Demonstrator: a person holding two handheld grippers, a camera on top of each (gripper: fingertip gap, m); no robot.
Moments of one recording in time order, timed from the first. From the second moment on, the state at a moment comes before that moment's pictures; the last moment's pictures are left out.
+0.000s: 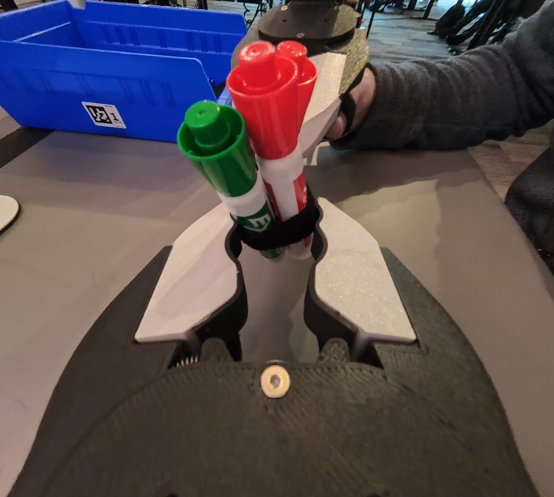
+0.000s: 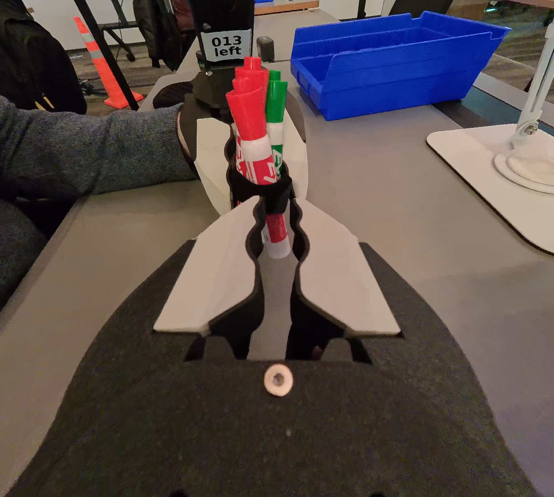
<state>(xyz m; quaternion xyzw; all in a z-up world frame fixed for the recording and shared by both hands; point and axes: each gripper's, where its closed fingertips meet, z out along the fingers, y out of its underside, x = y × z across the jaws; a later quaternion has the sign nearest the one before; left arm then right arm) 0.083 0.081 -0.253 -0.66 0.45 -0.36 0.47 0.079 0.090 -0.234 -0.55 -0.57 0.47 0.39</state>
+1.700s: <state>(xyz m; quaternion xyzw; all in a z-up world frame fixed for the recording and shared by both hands) 0.057 0.095 -0.324 -0.79 0.48 -0.09 0.36 0.059 0.114 -0.288 -0.64 -0.61 0.28 0.38</state>
